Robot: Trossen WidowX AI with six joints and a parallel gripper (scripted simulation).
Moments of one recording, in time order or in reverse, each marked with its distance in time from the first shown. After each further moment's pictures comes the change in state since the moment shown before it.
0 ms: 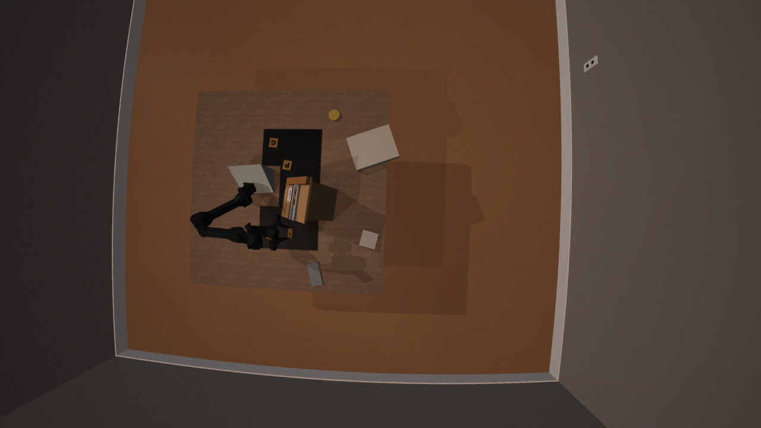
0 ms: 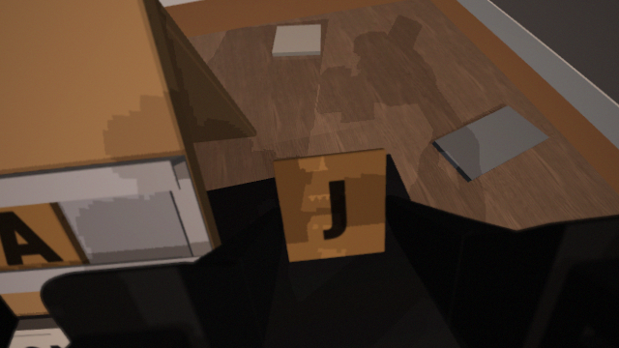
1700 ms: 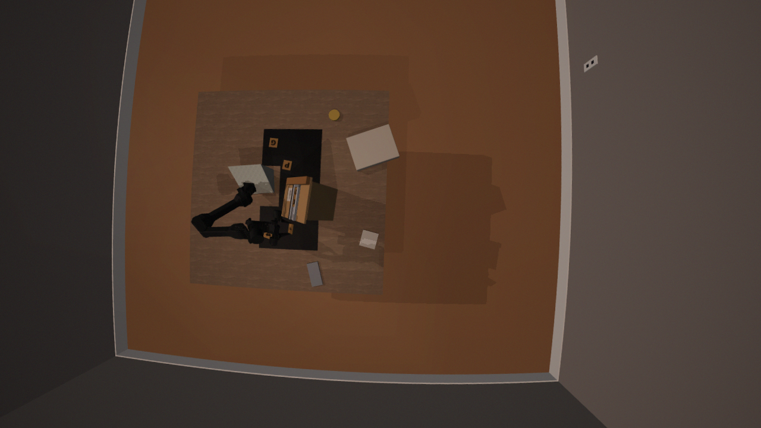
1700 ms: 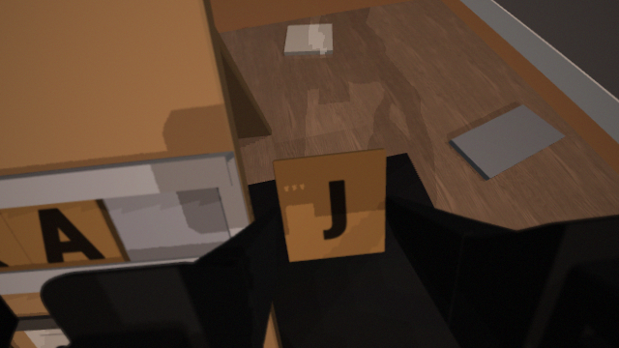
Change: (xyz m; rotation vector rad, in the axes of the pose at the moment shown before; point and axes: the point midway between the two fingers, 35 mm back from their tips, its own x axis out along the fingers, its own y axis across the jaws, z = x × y) arm 0.000 0.026 0.001 0.001 0.001 0.001
